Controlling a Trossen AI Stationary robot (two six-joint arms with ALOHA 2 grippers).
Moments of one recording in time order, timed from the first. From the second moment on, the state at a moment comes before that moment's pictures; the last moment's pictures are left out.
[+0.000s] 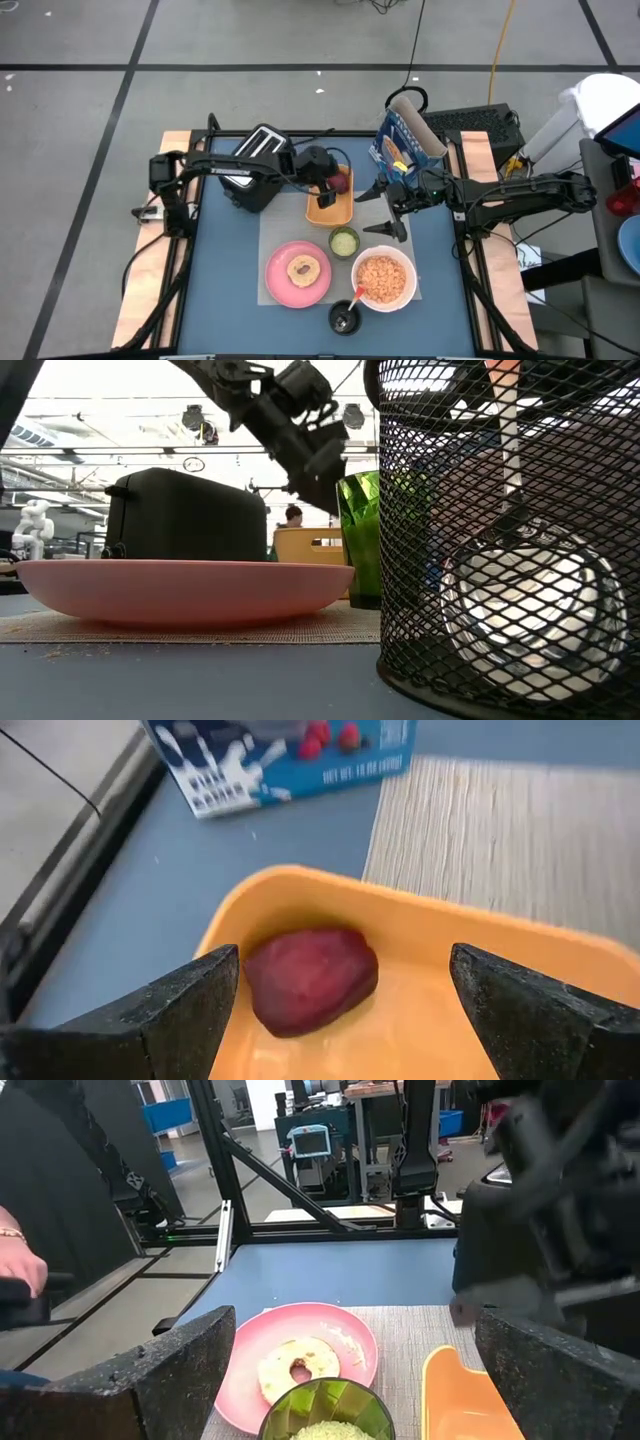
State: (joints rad) left arm 0.24 1.83 1.31 -0.21 -0.06 0.06; right arm -0.07 1.02 0.55 0.30 -0.32 0.11
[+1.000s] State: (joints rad) left arm 0.24 1.98 1.31 -0.19 -0.17 0.08; right arm -0.07 1.02 0.55 0.30 -0.32 0.06
